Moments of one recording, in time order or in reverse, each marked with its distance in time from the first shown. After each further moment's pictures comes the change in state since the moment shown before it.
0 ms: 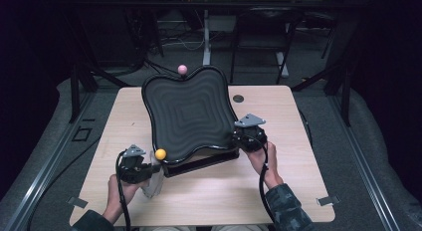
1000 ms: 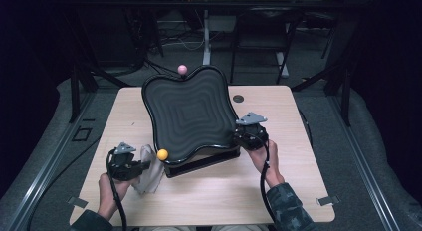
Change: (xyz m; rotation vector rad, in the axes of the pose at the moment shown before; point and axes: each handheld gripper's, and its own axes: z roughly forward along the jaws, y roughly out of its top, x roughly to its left) left arm 0.023 -0.001 -0.019 -0.025 0.126 -0.051; right arm -0.008 0.001 0.003 0.009 -0.006 0.012
